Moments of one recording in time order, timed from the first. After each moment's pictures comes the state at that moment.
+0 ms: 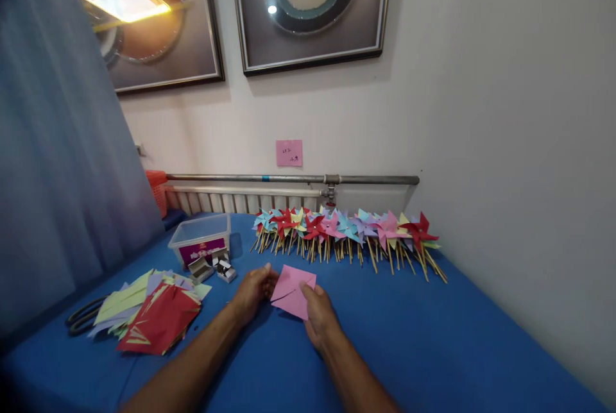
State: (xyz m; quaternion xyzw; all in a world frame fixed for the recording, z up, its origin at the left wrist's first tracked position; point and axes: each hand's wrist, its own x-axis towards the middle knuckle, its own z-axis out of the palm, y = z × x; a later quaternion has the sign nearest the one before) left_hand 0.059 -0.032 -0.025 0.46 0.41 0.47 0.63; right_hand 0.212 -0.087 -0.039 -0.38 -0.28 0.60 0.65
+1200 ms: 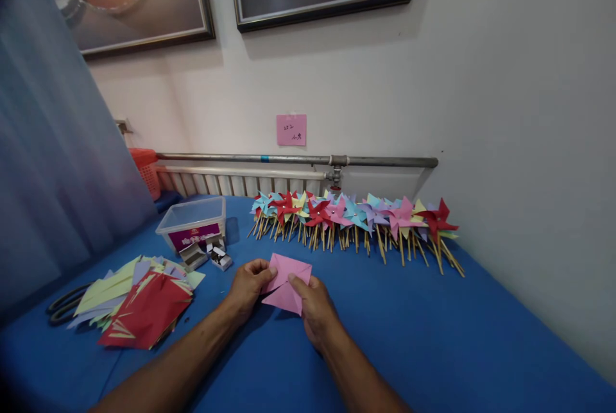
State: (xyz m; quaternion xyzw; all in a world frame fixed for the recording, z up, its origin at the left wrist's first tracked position) left_hand 0.065 -0.041 -0.031 0.46 0.43 0.52 0.57; right_hand 0.206 -0.089 -0.033 -0.38 -0.32 0.63 0.60
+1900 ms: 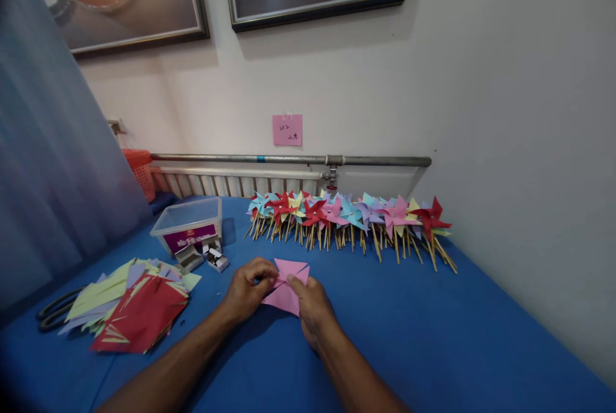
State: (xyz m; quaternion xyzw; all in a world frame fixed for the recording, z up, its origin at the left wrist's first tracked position) left_hand 0.054 -0.046 -0.029 0.74 0.33 0.49 0.33; right_hand 0.206 -0.086 -0.041 -0.39 -0.32 0.61 0.62
